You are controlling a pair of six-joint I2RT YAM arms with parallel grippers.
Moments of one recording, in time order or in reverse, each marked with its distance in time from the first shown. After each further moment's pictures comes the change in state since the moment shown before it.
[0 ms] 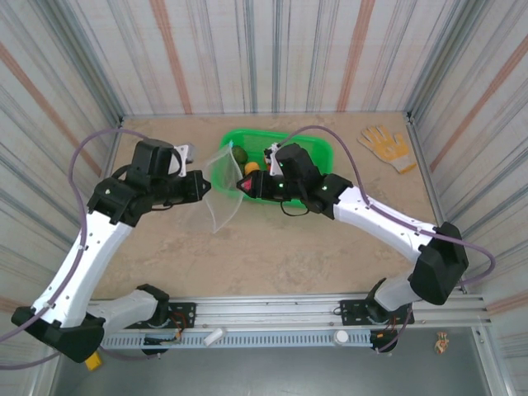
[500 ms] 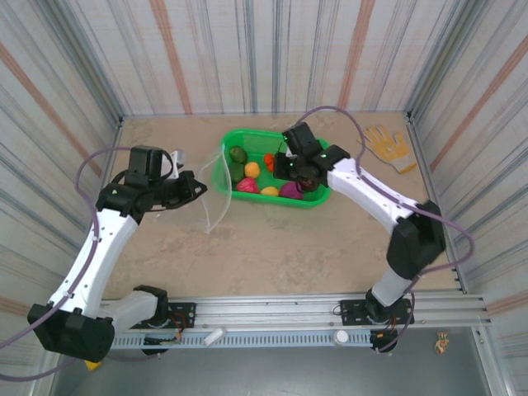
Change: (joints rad) left arm 0.174 -0.016 -0.233 0.187 0.169 -0.081; right arm -0.190 0.255 0.213 -0.325 0.209 -0.179
